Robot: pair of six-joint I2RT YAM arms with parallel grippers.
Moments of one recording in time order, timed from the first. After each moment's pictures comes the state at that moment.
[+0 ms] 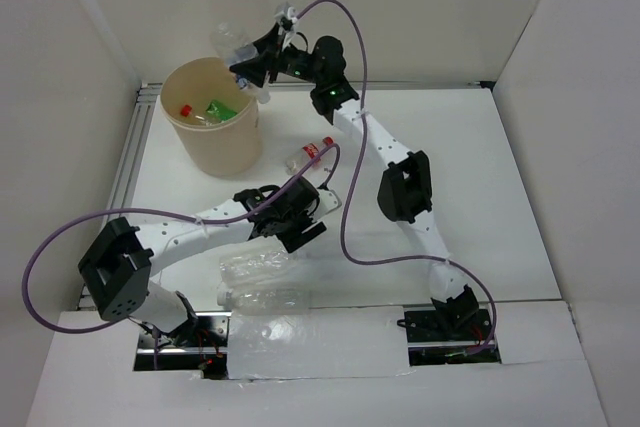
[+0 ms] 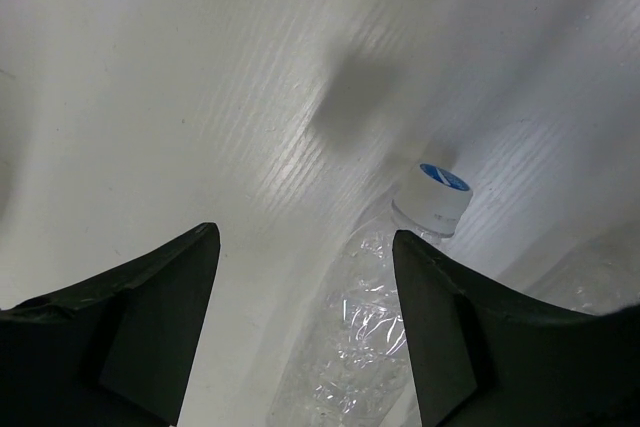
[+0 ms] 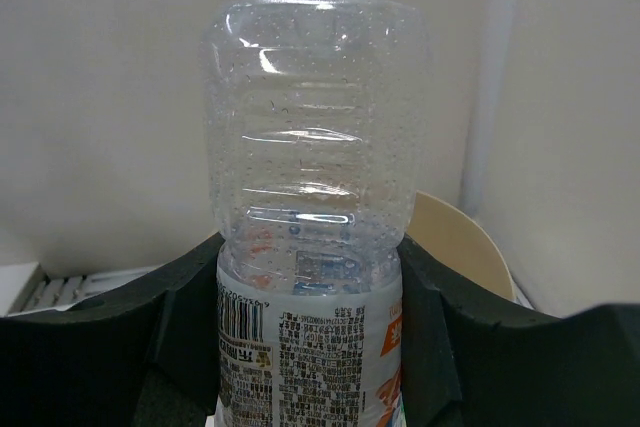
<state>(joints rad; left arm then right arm) -0.89 1.48 1.03 -0.59 -0.16 0.17 0.55 2.51 2.53 0.43 -0.79 0.35</state>
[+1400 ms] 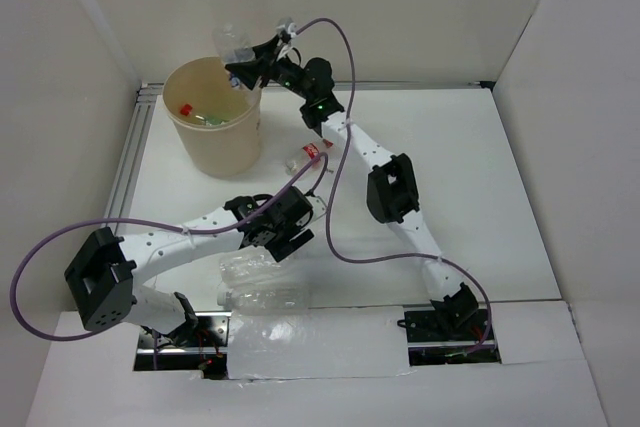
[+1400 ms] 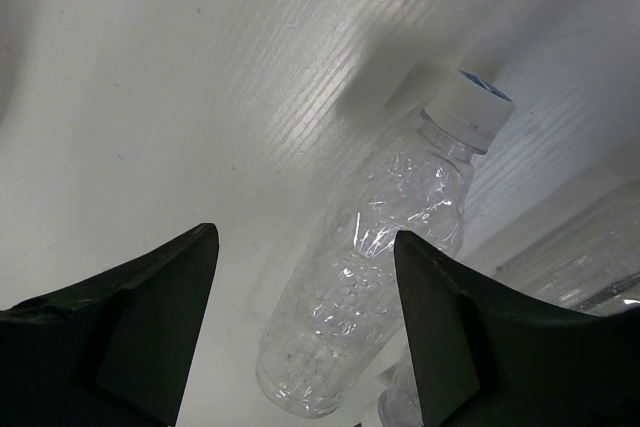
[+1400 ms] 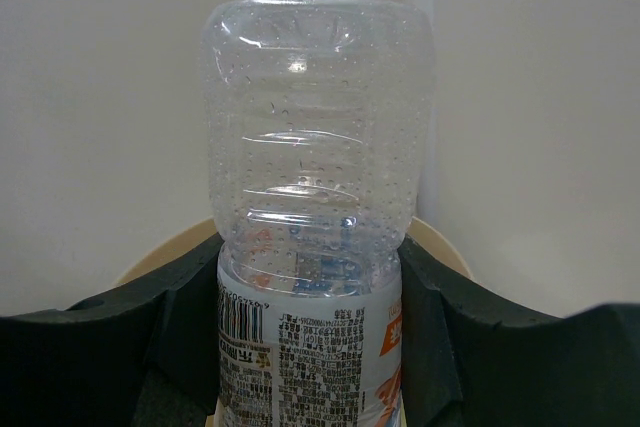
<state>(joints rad) -0.93 1.39 0.99 -0.73 -0.28 0.07 0.60 2.66 2.58 0.64 -0.56 0.41</state>
